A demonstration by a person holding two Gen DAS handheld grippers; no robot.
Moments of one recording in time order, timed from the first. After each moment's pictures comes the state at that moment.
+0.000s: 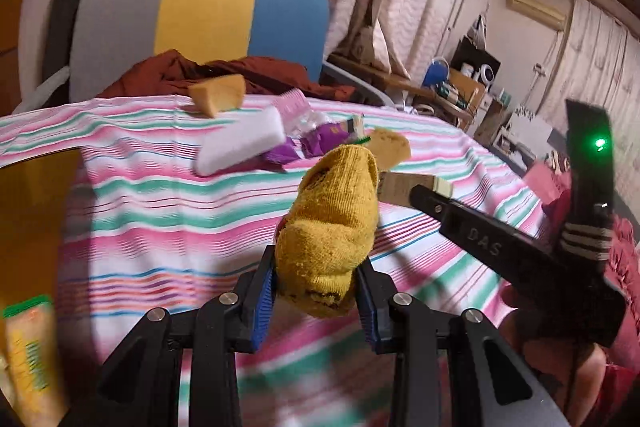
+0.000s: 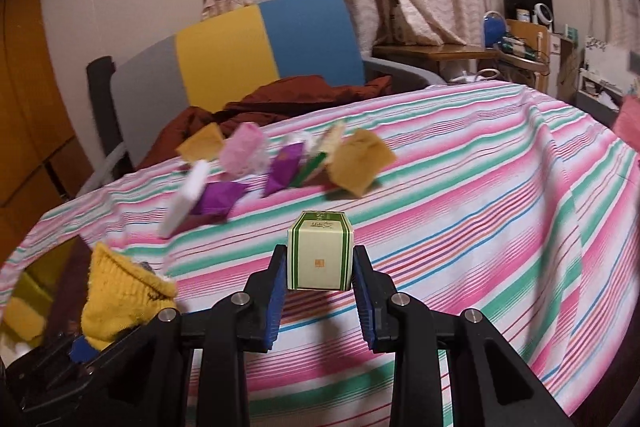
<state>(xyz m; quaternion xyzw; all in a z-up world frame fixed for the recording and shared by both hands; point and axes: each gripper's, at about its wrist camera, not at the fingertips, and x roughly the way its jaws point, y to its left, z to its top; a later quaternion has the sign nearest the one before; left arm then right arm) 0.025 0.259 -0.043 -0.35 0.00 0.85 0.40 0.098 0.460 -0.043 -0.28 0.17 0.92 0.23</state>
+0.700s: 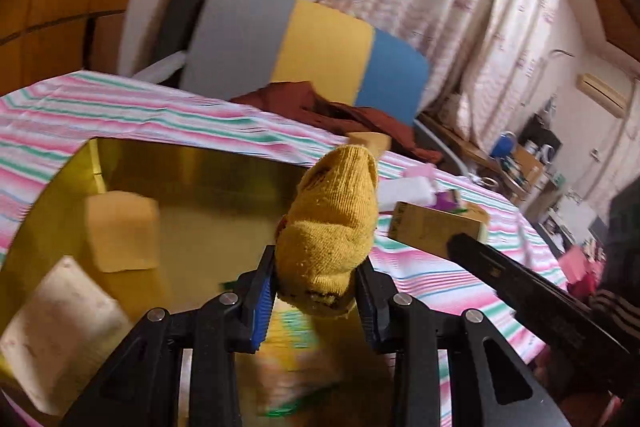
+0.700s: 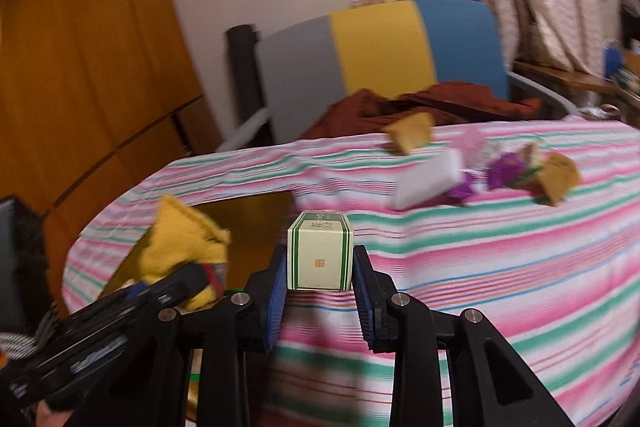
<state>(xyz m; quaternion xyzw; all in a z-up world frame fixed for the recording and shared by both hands) -0.008 0.084 -0.022 -0.34 -0.10 0.90 0.26 0.073 0.282 0.003 -0.27 0.13 0.95 0.00</state>
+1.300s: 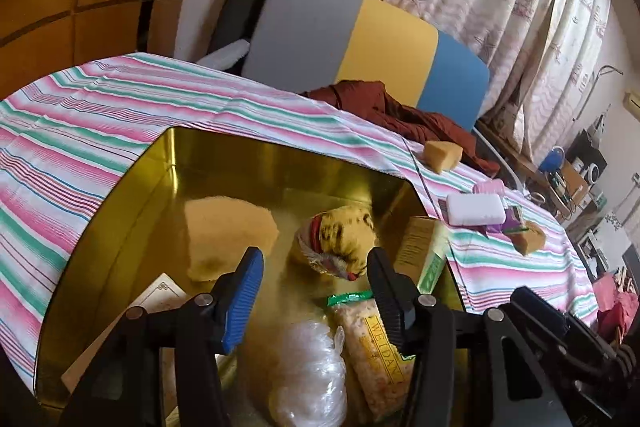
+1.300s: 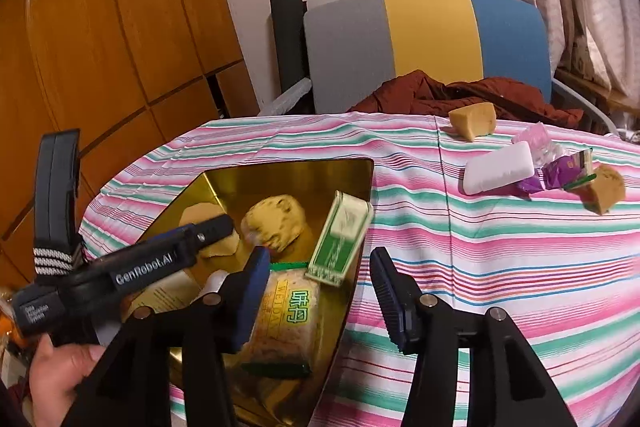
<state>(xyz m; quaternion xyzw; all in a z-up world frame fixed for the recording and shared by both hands) -0.033 0.038 -0.034 -0.36 -0.11 0.91 0.17 0.059 0.224 -0.011 -0.31 0.09 0.95 -0.05</state>
